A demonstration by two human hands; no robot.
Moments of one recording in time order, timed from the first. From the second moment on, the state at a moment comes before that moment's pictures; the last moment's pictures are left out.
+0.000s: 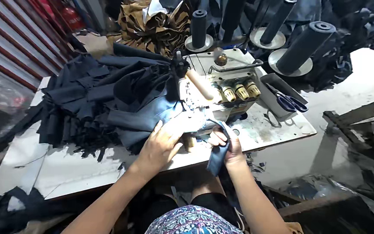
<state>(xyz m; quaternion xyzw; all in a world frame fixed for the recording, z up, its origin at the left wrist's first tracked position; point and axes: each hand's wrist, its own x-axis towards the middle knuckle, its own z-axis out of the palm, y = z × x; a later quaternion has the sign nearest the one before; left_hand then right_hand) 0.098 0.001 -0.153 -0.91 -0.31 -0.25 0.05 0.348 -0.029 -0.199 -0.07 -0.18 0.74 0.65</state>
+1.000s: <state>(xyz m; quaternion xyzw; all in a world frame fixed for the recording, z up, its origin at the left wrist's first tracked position) 0.037 0.021 -0.048 -0.79 -0.52 -0.30 0.13 0.337 -0.054 -0.168 -0.07 -0.36 0.68 0.64</state>
